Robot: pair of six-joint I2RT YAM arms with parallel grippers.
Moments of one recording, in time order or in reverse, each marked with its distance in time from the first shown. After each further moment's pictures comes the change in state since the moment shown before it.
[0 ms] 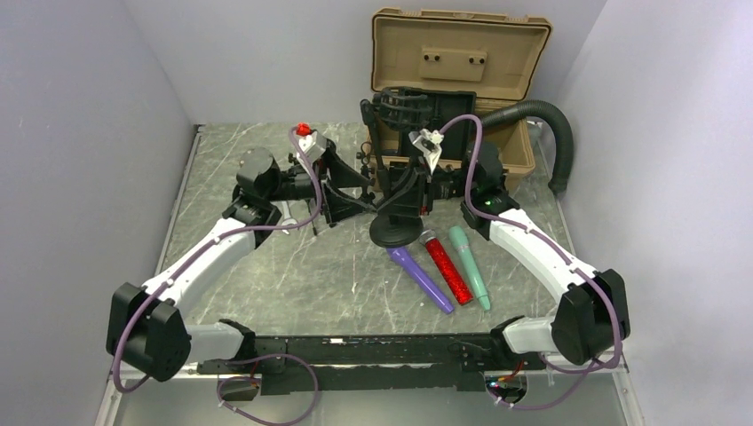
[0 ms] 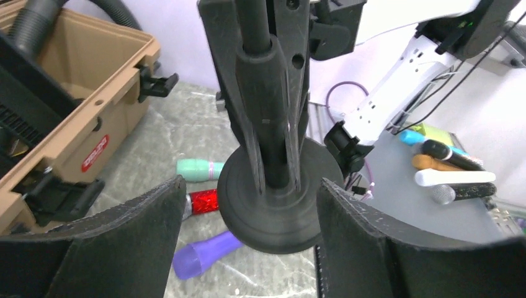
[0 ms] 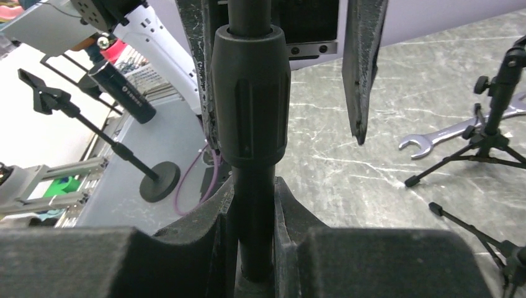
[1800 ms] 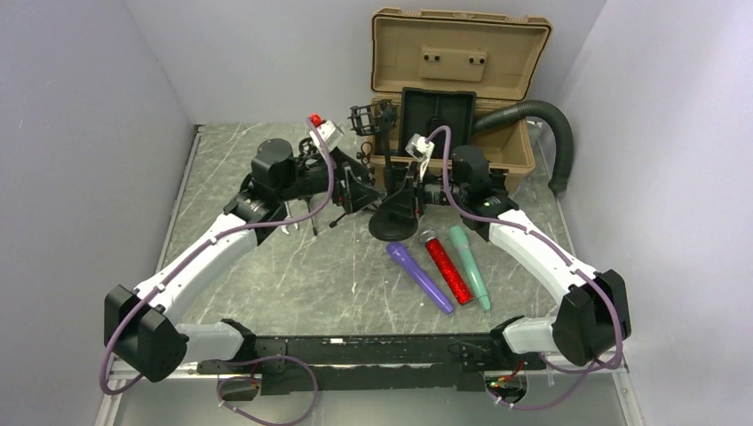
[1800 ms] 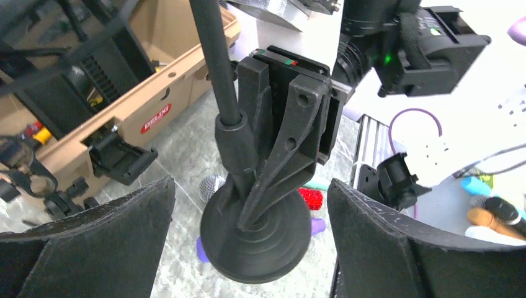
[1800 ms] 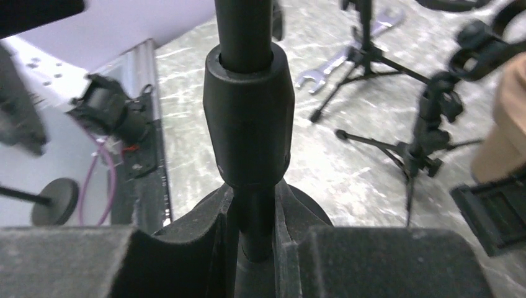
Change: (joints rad) left arm -0.115 0.034 0.143 -0.336 -0.405 0.050; right arm 0.032 0.014 0.009 -0.387 0.431 -0.333
